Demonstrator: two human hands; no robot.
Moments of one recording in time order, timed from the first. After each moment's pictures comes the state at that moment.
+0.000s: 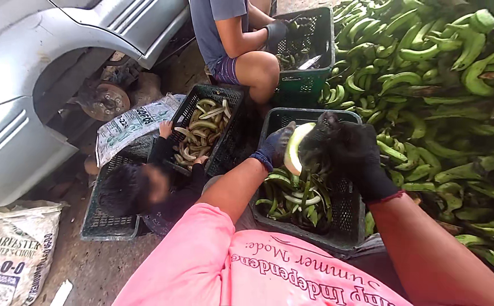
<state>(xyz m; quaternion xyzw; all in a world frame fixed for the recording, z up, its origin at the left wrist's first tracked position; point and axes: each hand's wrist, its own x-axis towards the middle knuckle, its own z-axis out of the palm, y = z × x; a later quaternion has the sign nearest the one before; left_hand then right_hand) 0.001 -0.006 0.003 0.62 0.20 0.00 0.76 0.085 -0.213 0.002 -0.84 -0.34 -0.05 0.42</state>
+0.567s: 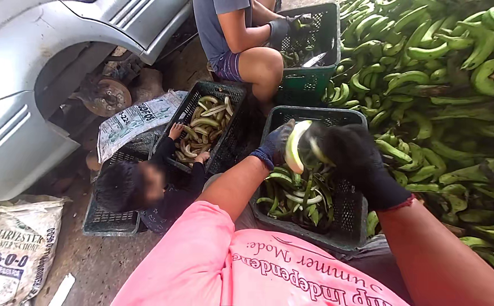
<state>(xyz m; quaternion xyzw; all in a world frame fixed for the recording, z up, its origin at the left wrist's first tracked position) -0.002 -0.003 0.003 0.61 0.22 0.01 0.76 0.077 -0.216 0.007 -0.79 -0.45 -0.06 0.40</state>
